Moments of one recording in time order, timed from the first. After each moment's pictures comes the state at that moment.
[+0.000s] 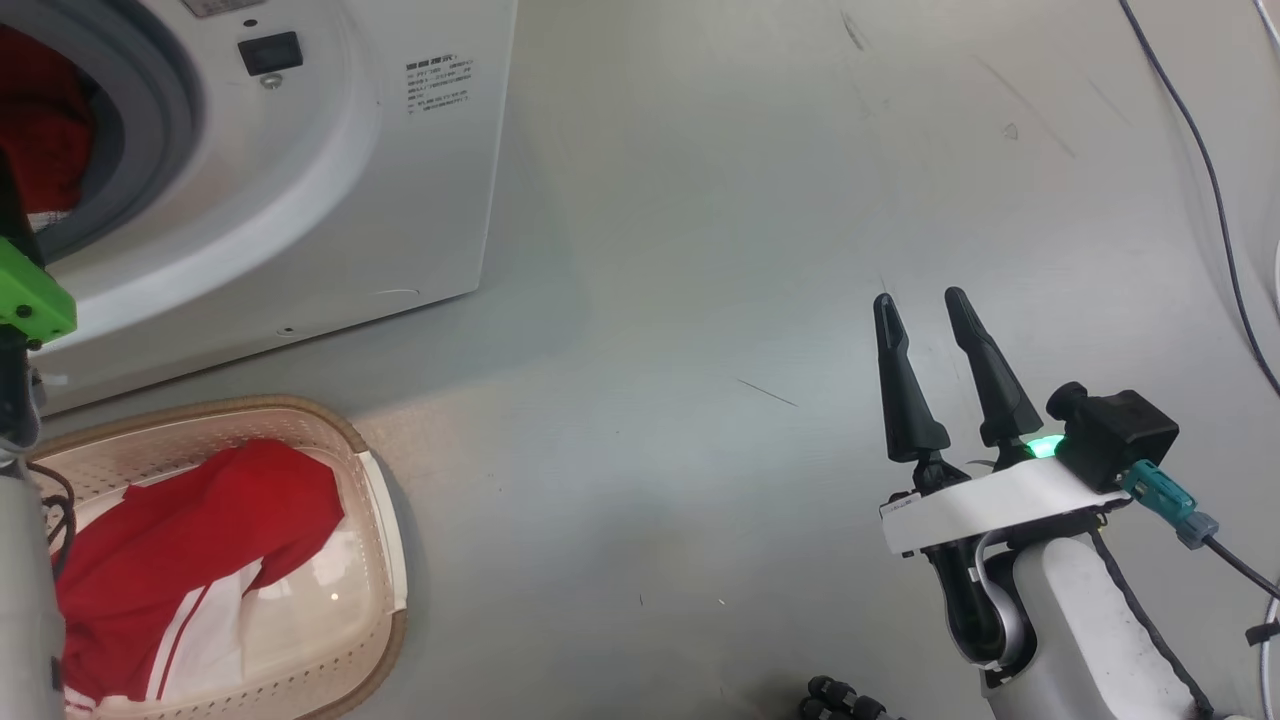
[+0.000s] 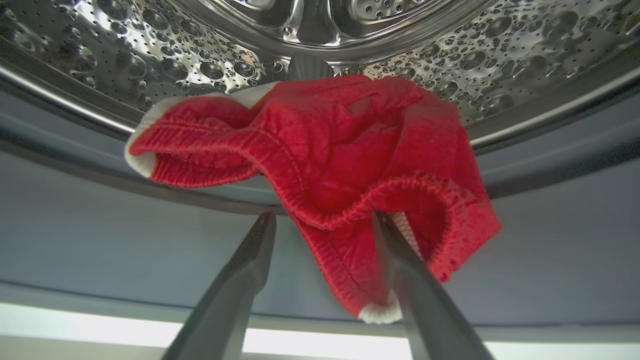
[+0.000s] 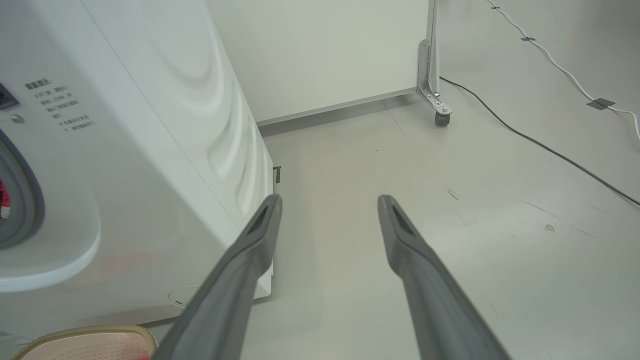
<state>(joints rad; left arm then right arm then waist) -0.65 0.22 0.15 0.44 -0.45 0.02 0.26 -0.20 -0.04 0.28 0.12 0.50 0.12 -0.25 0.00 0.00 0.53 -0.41</state>
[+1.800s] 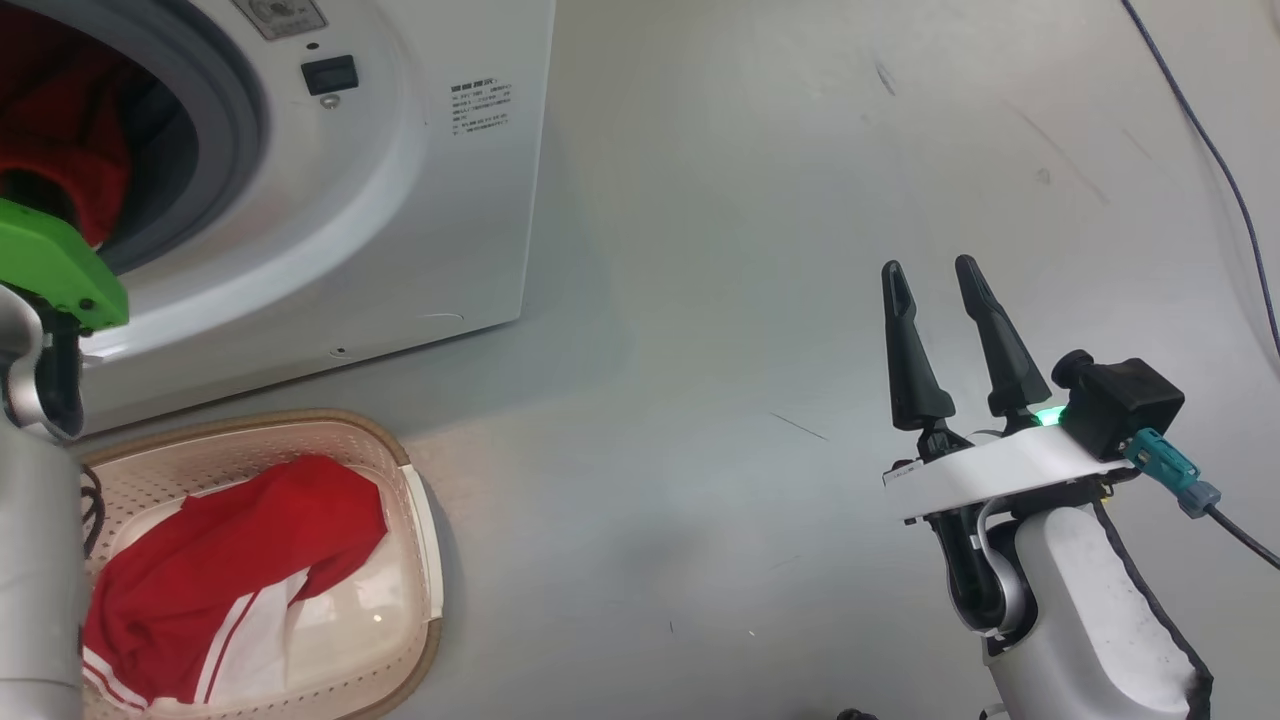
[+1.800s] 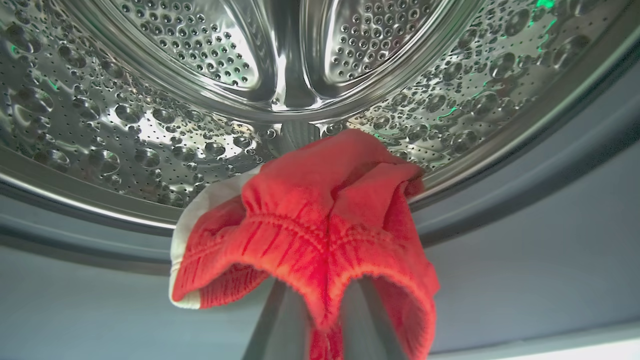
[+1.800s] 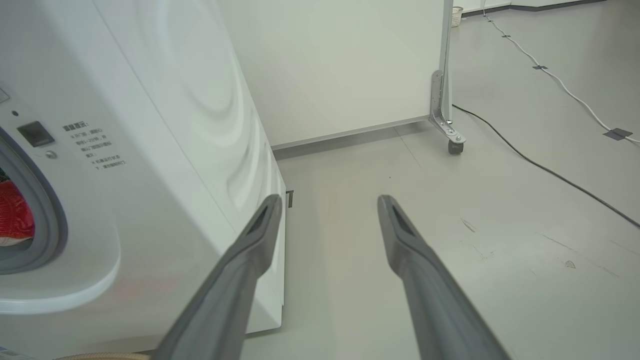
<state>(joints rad) -0.79 0.24 0.04 0.71 -0.37 -0.07 0.05 -0.26 -0.04 0.27 0.15 0.49 0.09 -0.25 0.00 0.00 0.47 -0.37</state>
